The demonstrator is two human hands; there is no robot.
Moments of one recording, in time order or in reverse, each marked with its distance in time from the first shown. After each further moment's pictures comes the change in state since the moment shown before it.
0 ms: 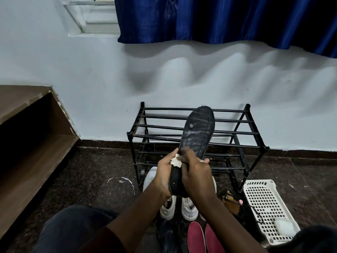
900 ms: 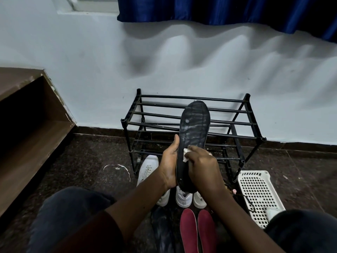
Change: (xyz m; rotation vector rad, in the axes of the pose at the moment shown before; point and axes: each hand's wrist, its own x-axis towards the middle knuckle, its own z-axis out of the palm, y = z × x) left_hand 0.021 -0.019 0.009 0.097 0.068 0.008; right_hand -0.004 0.039 -0.017 -0.212 -0.007 -0.194
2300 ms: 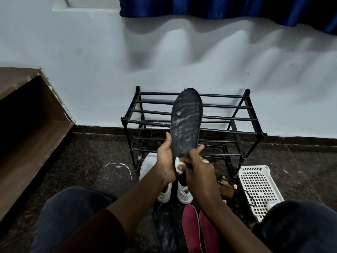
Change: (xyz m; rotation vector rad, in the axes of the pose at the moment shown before) left_hand 0.002 0.003 -0.014 -0.084 0.016 0.102; right_hand -0.021 -0.021 0.002 0.326 -0.117 0.319
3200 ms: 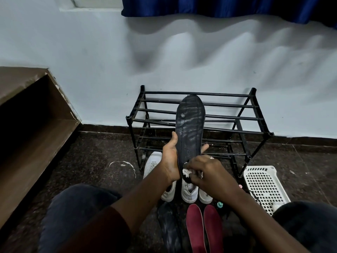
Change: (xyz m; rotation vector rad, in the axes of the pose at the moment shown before) left_hand -0.003 0.003 0.005 -0.061 0.059 -0.002; right_hand 0.011 0.016 -0.028 -0.213 -0.341 -0.328
